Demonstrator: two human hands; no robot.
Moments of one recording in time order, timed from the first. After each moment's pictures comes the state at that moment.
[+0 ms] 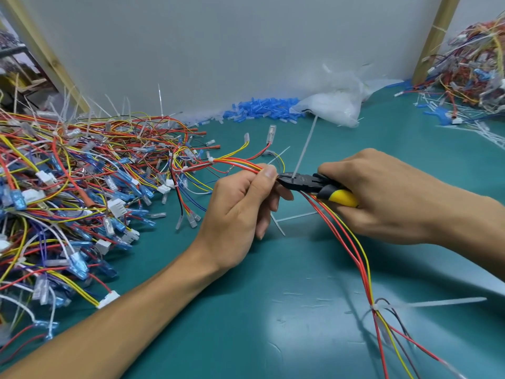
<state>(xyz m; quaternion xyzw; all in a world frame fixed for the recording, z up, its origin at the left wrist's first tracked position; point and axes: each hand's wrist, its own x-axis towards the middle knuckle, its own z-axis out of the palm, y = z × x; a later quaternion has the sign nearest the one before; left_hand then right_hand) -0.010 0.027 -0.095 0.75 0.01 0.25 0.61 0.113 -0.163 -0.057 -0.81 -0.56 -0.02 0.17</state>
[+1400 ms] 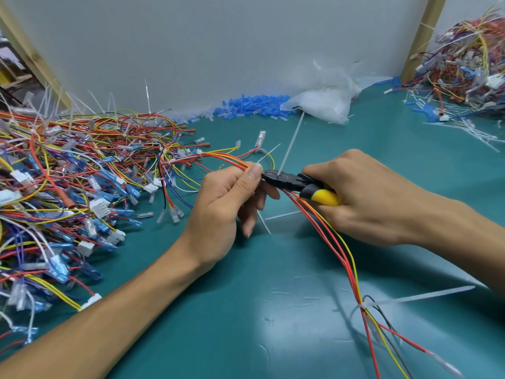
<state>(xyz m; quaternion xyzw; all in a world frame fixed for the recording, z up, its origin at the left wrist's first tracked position) -0.009 0.033 -0.096 0.75 0.01 0.22 0.62 0.109 -0.157 -0.062 -0.82 -0.54 -0.01 0.20</state>
